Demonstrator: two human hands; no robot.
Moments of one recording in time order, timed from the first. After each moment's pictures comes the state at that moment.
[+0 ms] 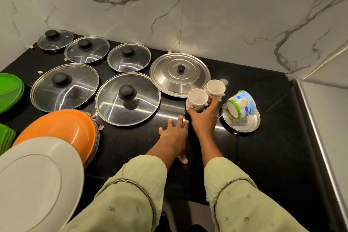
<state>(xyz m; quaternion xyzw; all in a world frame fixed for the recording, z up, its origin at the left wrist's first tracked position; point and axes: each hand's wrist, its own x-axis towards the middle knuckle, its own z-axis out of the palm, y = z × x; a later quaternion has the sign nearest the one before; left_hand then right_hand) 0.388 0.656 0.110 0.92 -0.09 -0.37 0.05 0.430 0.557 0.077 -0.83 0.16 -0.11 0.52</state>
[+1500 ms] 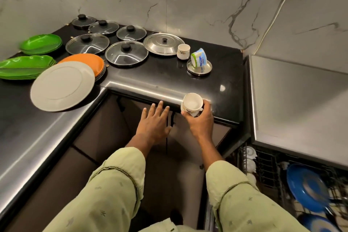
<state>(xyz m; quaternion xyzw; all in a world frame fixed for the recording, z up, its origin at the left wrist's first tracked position) 0.063 0.546 0.127 0.99 -0.01 -0.09 0.06 0.103 0.384 0.104 -0.84 0.04 -0.12 0.52</state>
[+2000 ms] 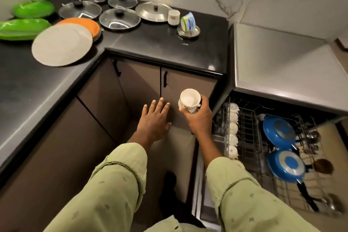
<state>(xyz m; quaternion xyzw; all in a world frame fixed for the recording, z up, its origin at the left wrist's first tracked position) -0.123 0.498 0.091 0.99 -0.04 -0.12 0.08 -0.095 0.337 0.081 -0.85 0.07 -0.10 0.51</state>
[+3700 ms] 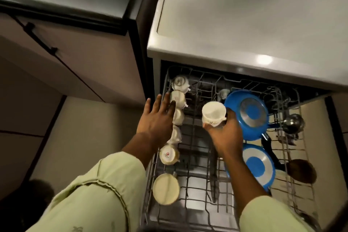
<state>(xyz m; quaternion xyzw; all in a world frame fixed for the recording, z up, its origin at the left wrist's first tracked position) 0.016 0.161 -0.098 0.97 -0.15 -0.20 -0.01 -0.014 -0.044 -0.110 -0.90 0.23 -0.01 0.37</state>
